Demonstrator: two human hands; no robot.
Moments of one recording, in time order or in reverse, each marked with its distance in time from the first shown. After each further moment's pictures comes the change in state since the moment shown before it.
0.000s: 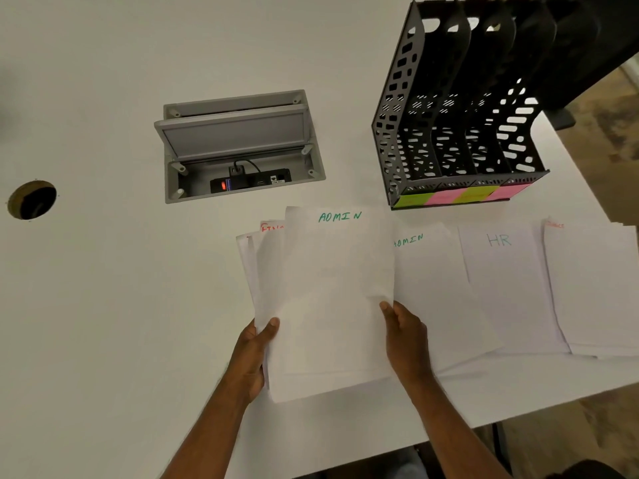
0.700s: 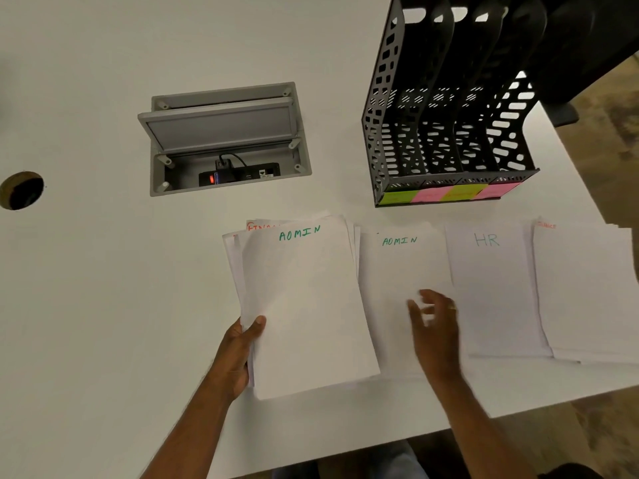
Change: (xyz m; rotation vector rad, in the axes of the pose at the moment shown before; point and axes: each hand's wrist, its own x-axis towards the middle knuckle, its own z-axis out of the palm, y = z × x) left_hand -0.003 -0.013 0.023 -0.012 0.044 0.000; right_hand 0.037 0.057 -0.069 -0.139 0.090 -0.017
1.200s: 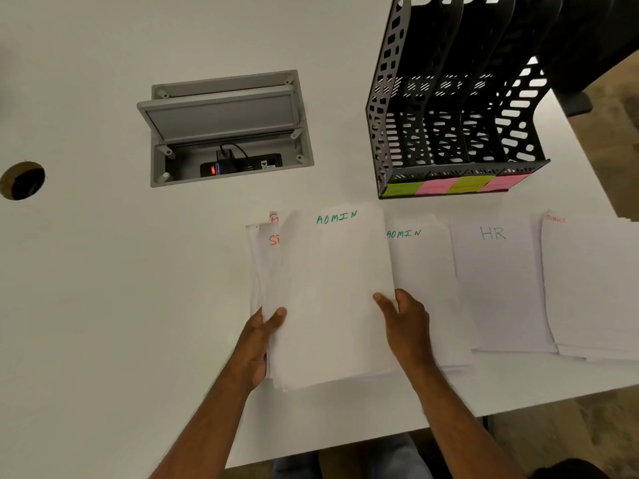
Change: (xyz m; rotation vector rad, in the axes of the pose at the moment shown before) left_hand 0.001 -0.014 0.028 0.010 -0.044 -0.019; right_hand -0.008 -0.038 0.028 0.099 -0.200 0.071
